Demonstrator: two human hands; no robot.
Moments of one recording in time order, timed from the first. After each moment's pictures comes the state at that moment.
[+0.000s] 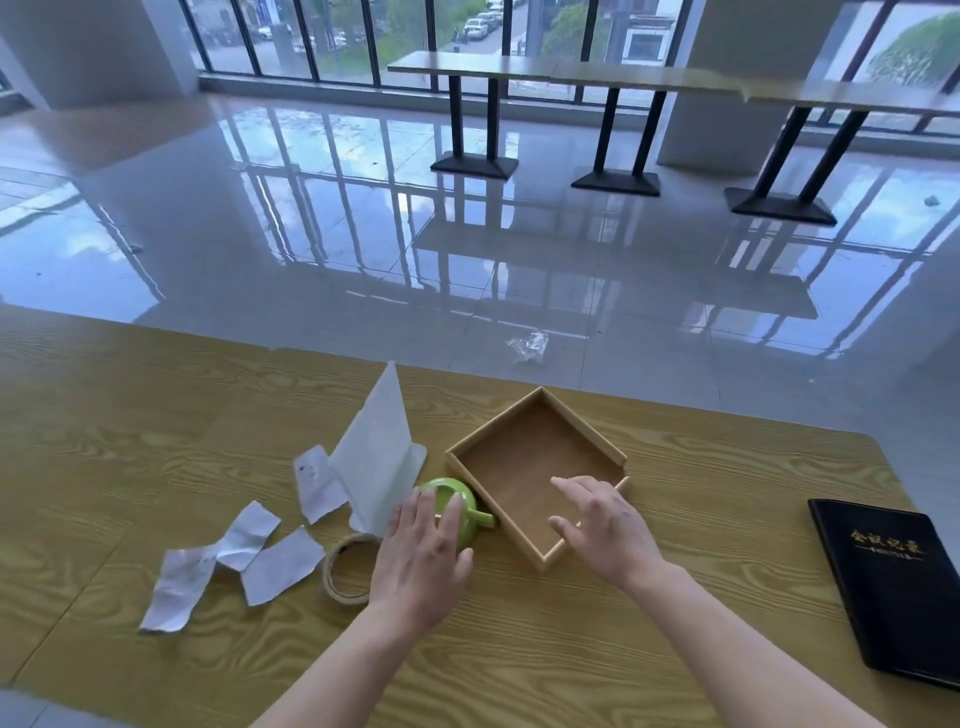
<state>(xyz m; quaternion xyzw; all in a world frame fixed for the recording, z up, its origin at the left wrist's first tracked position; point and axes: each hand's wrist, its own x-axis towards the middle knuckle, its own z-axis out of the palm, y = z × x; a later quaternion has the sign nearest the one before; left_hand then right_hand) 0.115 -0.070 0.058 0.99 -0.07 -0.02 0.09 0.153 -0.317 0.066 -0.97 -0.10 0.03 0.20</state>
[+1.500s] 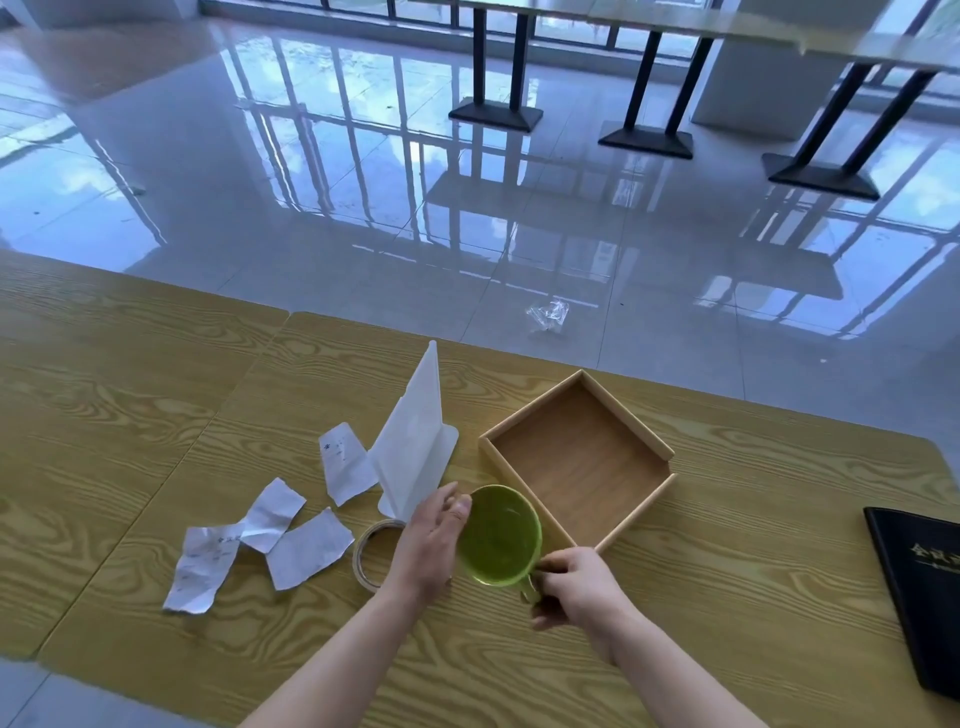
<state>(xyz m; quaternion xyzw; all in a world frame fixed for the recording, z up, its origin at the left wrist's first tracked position) 0.138 -0.026 0.036 0.78 0.14 -0.11 0.59 0.119 -0.227 0.044 -0.73 0.18 0.32 0.57</state>
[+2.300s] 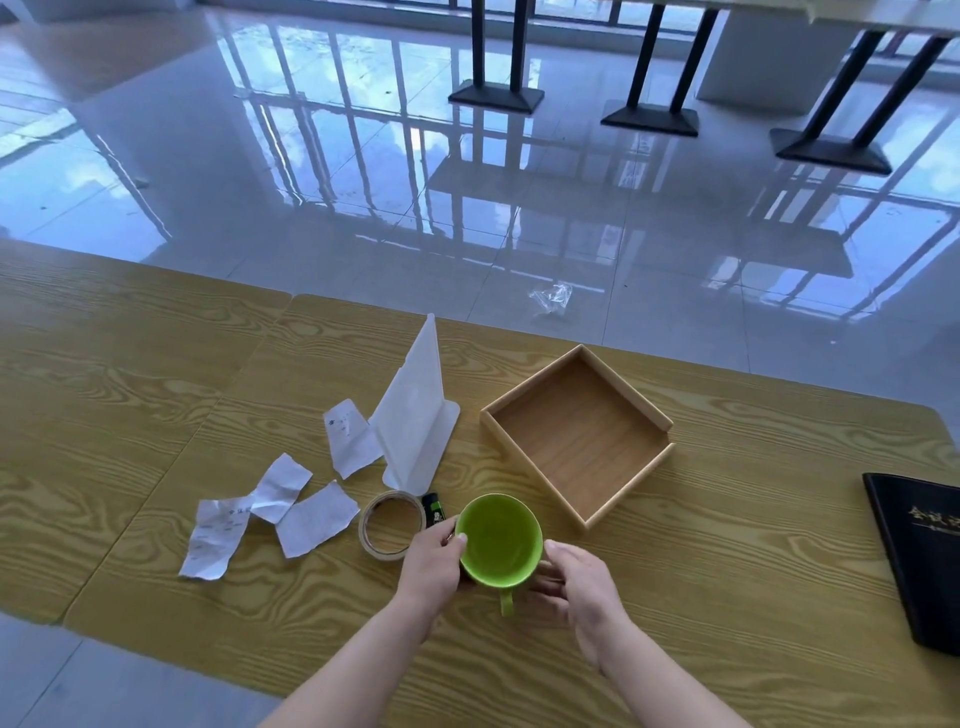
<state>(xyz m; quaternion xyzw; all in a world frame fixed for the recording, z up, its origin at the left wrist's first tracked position) 0.090 -0.038 0.011 0.74 0.21 -0.17 0.61 0.081 -0.225 -0.002 -0.59 0.32 0.23 0.70</state>
